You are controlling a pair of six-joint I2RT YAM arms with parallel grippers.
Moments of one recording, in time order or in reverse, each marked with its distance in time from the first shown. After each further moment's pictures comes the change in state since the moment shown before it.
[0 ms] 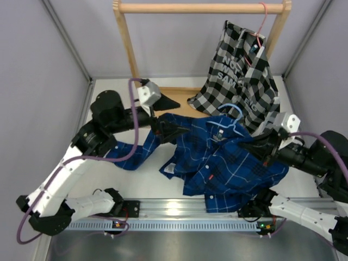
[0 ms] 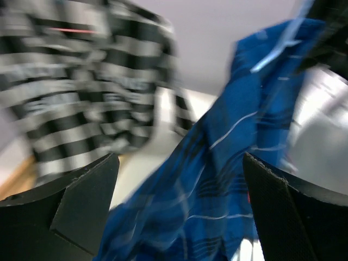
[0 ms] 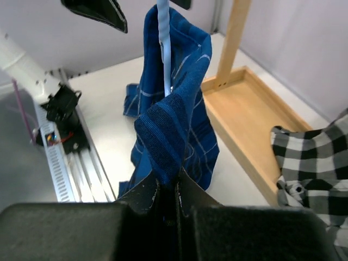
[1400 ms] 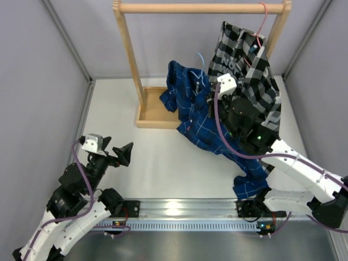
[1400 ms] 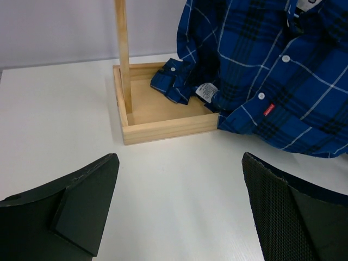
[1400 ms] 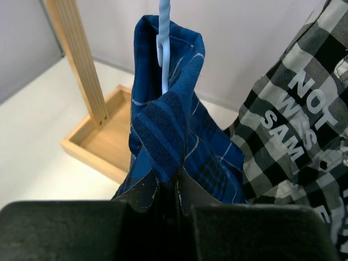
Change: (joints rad) left arm 0.001 -0.902 -0.683 -0.192 -1.067 -0.103; right arm -0.024 0.504 -0.167 0.747 0.609 0.001
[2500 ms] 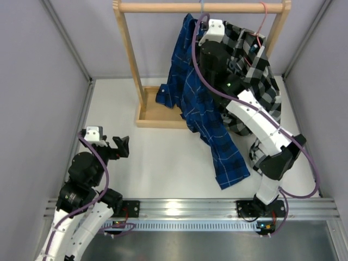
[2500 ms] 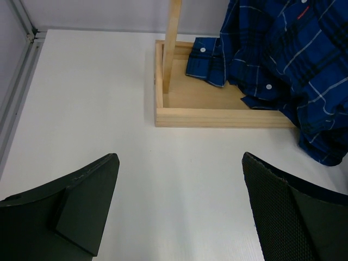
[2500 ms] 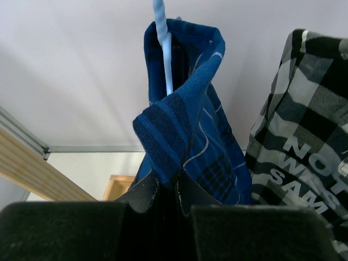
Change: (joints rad) left arm 0.307 0.105 -0.016 0.001 0.126 -0.053; right arm -0.120 0.671 0.913 -0.214 0.197 0.240
